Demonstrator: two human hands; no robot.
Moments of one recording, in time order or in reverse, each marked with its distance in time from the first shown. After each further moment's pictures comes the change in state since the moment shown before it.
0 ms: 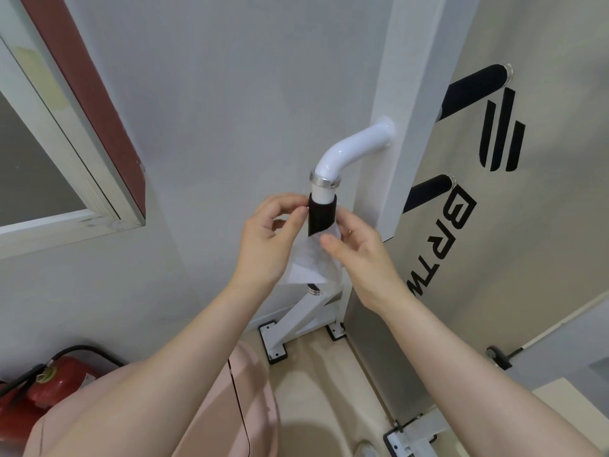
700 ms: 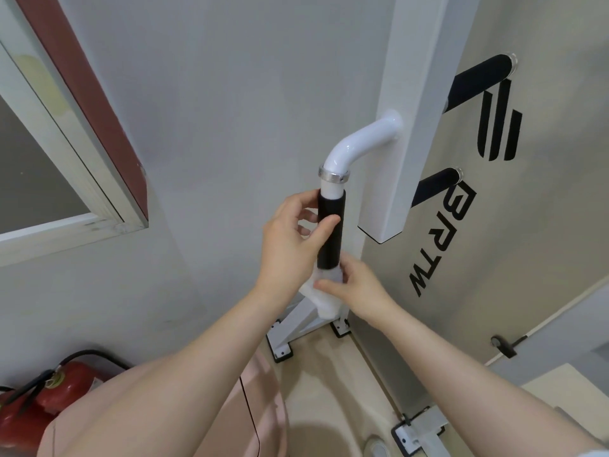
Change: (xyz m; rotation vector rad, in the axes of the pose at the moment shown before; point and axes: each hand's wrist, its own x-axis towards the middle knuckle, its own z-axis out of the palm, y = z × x) left_hand -0.012 0.011 0.017 0.214 -0.019 0.092; right_hand -0.018 0.056 -0.008 -0.399 -0.071 0.319
